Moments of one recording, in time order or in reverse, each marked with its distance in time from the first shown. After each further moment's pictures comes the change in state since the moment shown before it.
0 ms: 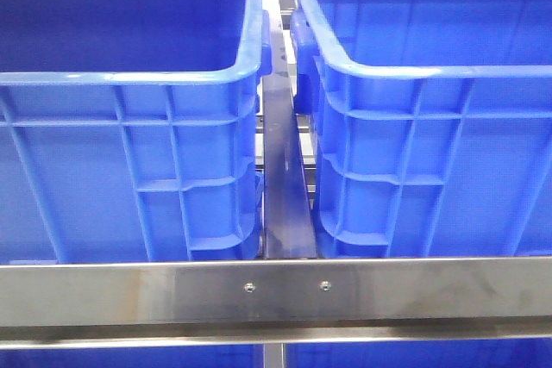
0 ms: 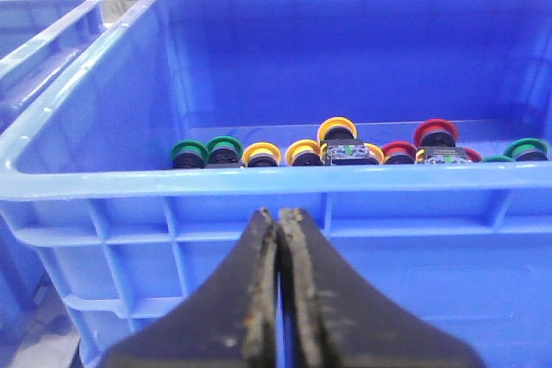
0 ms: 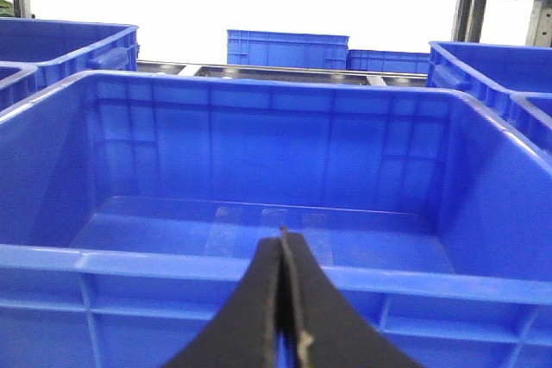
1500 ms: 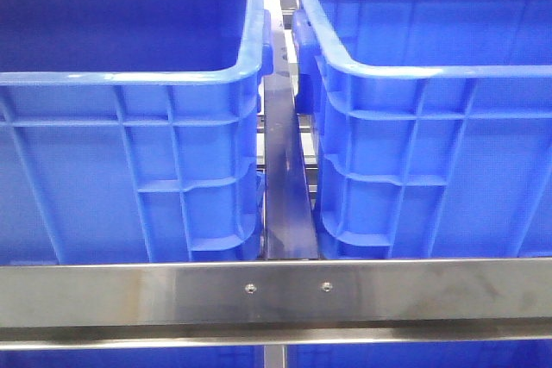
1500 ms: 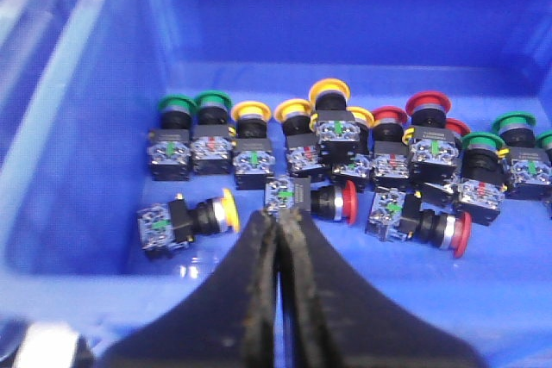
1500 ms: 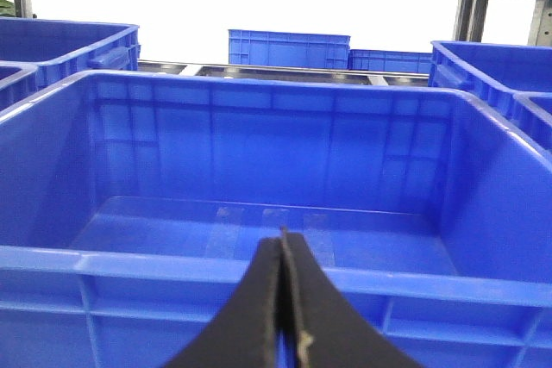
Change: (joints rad) left arm 0.000 0.557 -0.573 -0.063 0.401 0.000; right arm 0.000 0.000 0.000 0.000 0.000 0.000
